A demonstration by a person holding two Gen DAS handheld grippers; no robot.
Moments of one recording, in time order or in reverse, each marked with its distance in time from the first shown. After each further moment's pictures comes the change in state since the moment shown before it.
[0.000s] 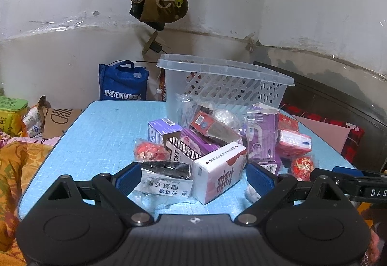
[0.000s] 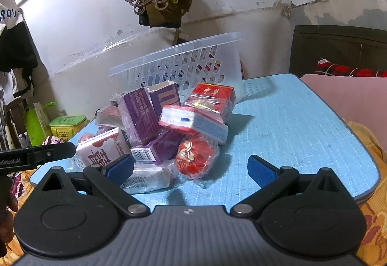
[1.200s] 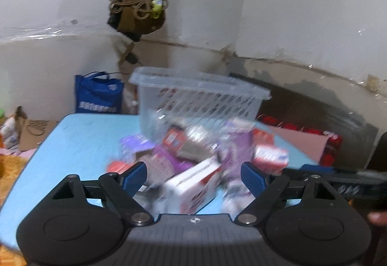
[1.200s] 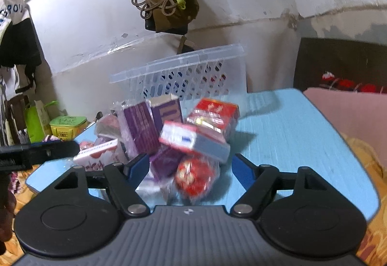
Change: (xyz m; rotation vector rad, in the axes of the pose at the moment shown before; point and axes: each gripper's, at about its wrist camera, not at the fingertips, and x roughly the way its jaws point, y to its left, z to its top) left arm 0.011 -0.010 0.013 0.013 -0.062 -0.144; right arm 0.011 0.003 0.016 -0.068 -0.035 -0.001
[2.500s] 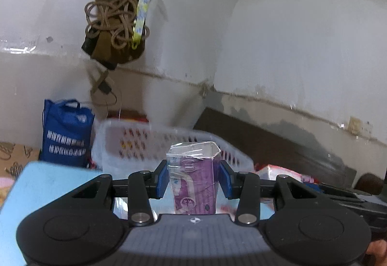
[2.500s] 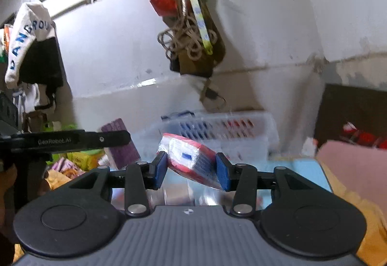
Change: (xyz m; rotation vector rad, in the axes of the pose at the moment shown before) left arm 0.048 0.010 0.101 -0.072 -0.130 -0.138; right arm 0.000 0.007 0.091 -0.089 -0.169 0.122
